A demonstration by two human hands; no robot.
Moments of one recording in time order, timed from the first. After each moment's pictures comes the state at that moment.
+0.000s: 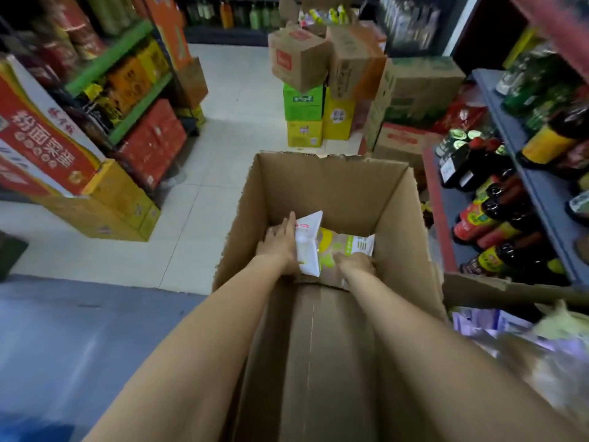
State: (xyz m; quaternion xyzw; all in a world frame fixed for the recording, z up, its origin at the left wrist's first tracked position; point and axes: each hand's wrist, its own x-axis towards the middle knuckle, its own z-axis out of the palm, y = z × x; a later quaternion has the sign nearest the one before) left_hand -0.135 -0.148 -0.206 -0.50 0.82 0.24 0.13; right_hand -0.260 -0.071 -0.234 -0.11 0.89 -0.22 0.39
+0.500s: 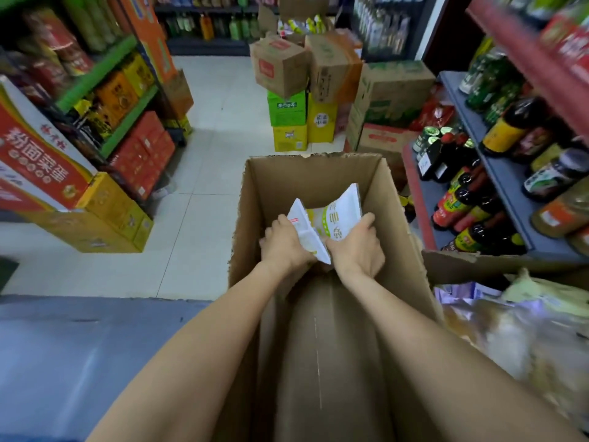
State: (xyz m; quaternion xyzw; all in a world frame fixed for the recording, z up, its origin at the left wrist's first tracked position) left_hand -0.130 -0.099 -0.158 -0.54 0.79 0.29 -0.03; right_hand -0.225 -0.031 -0.158 -0.25 0.94 -0.23 0.10
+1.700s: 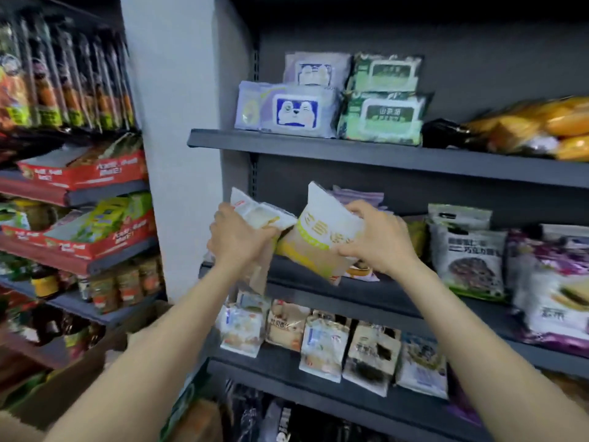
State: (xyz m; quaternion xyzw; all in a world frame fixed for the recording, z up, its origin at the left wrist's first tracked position) left_hand -0.196 0.444 0.172 -0.01 0.87 0.45 -0.21; right_hand -0.113 0.640 0.200 0.03 0.95 -0.20 -0.25
